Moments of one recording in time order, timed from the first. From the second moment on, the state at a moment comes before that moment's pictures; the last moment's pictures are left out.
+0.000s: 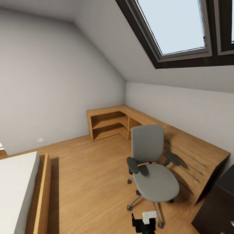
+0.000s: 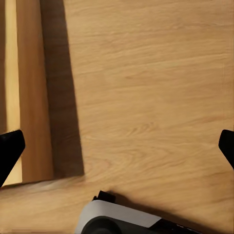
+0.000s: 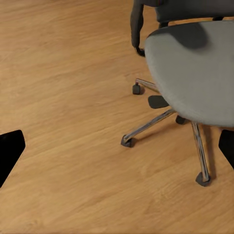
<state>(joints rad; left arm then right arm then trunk) 0.04 0.01 -0.05 -0.39 0.33 -0.45 0.08 -0.46 0.14 0.82 -0.02 -0.67 -0.59 -0.13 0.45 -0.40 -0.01</state>
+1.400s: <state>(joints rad) 0.04 0.01 -0.05 -0.39 0.33 -0.45 0.08 -0.46 0.14 0.82 -0.02 -0.67 -0.58 -0.13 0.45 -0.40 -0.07</state>
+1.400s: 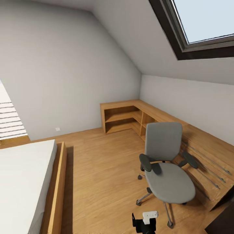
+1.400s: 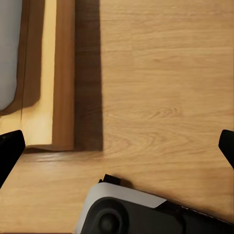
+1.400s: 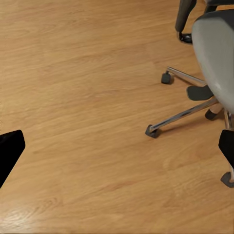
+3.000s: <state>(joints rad) 0.04 0.00 -0.05 -0.39 0.33 -0.45 0.08 -0.45 0.07 0.81 0.02 -0.69 -0.58 -0.14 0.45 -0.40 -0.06</state>
